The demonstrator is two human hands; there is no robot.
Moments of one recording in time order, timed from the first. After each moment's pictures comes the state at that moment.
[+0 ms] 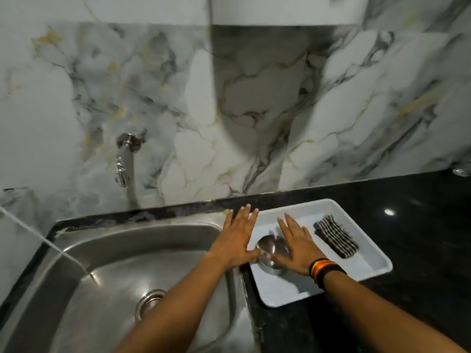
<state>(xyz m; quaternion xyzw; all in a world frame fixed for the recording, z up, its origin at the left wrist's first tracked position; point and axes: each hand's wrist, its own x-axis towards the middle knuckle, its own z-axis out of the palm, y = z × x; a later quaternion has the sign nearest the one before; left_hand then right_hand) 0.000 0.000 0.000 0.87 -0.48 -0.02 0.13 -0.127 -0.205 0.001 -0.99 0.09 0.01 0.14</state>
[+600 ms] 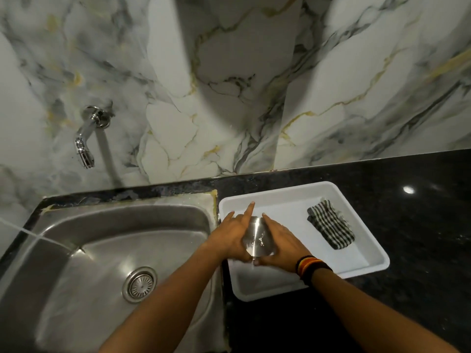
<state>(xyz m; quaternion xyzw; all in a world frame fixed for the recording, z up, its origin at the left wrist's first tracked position) -0.013 -0.065 -0.025 0.89 -0.39 -0.22 0.13 -0.118 -0.242 -0.039 -0.94 0.06 0.09 0.31</state>
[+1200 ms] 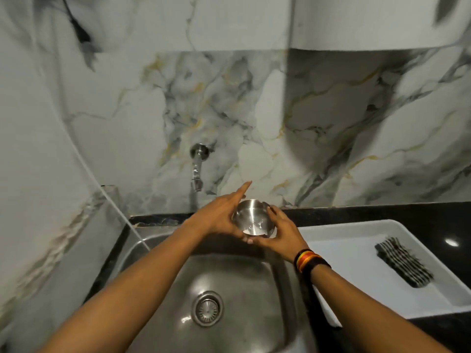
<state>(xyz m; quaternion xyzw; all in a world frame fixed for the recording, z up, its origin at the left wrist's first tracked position) 0.093 0.185 0.122 0.88 -0.43 -0.08 0.20 -0.027 -0.013 0.079 -0.92 0.03 -0.09 0.38</state>
